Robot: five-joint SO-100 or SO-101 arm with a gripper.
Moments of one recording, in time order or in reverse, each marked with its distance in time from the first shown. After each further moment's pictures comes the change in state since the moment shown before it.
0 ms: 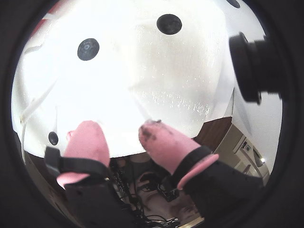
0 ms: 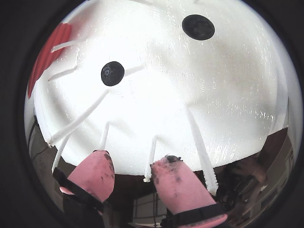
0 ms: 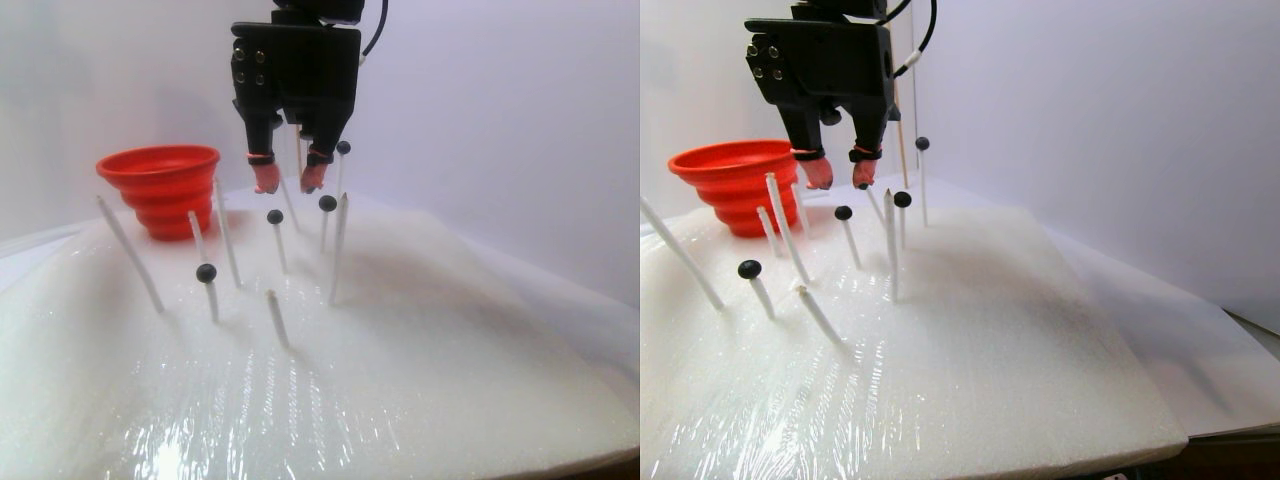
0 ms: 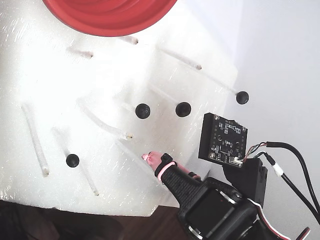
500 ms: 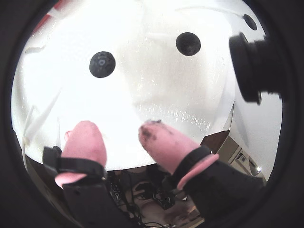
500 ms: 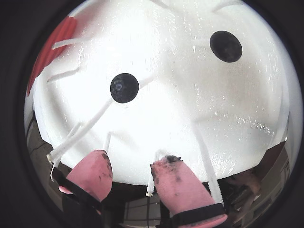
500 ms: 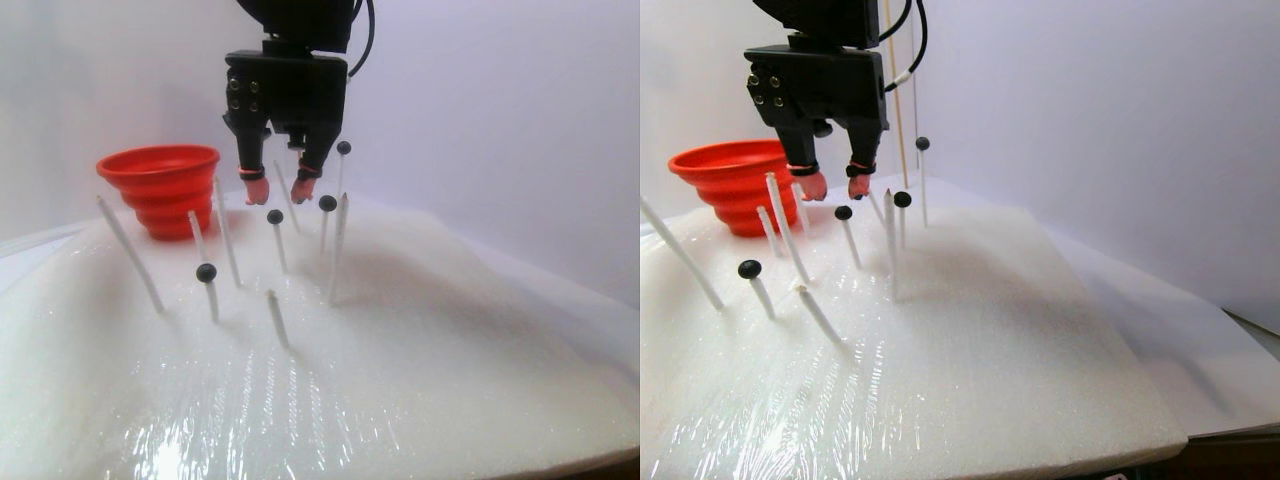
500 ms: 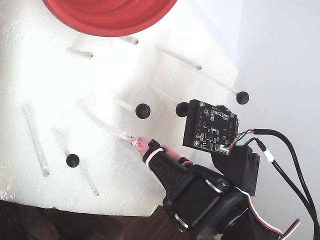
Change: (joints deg) arm -1.9 -6.8 -2.0 -7.4 -2.8
